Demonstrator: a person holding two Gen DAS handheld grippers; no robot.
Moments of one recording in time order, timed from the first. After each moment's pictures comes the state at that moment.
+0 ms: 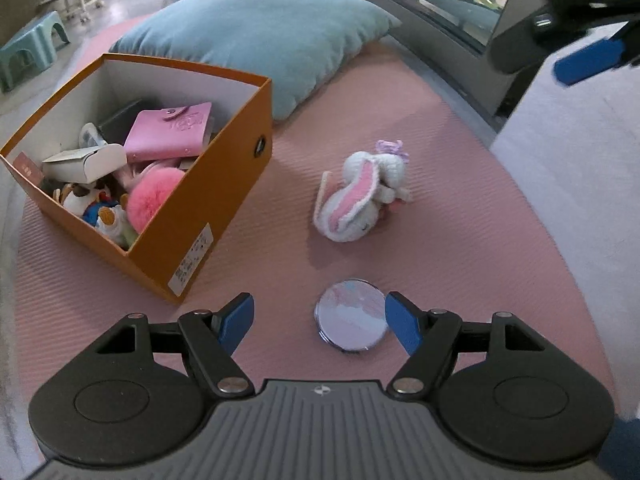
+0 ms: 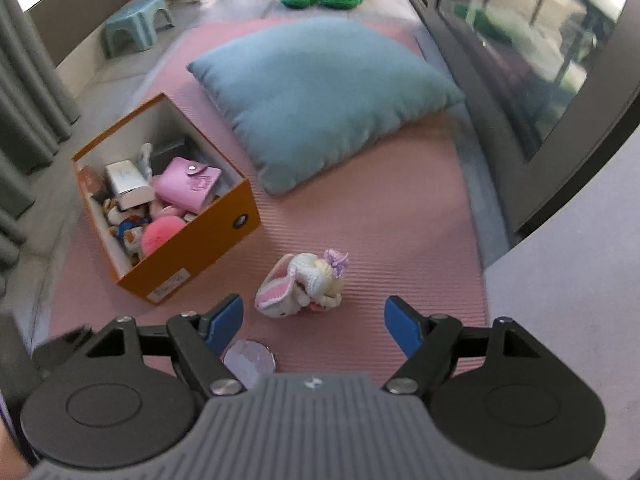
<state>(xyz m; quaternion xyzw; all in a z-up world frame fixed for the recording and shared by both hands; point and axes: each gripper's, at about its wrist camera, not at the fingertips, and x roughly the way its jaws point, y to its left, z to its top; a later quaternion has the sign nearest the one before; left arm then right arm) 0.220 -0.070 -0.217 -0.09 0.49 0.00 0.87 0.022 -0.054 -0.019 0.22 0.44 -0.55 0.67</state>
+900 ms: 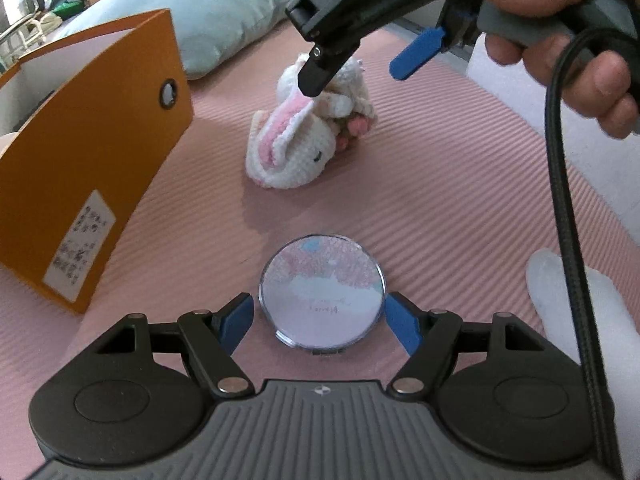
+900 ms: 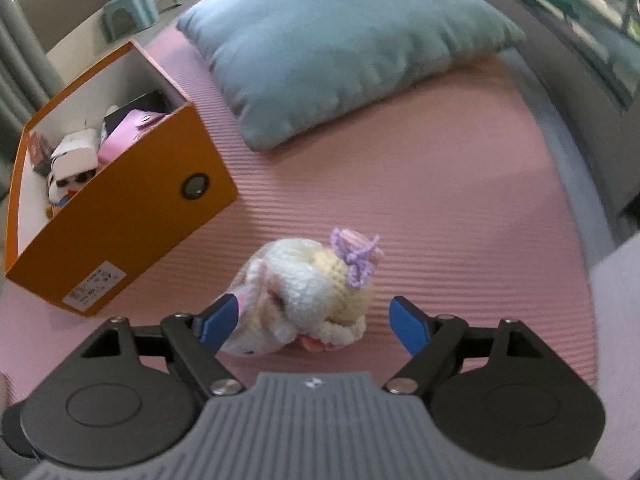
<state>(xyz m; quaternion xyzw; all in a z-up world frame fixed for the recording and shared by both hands) 0.235 -0.118 -0.317 0.00 0.49 -0.11 0.87 -0.015 -0.140 -0.177 0.23 0.43 -0.48 0.73</state>
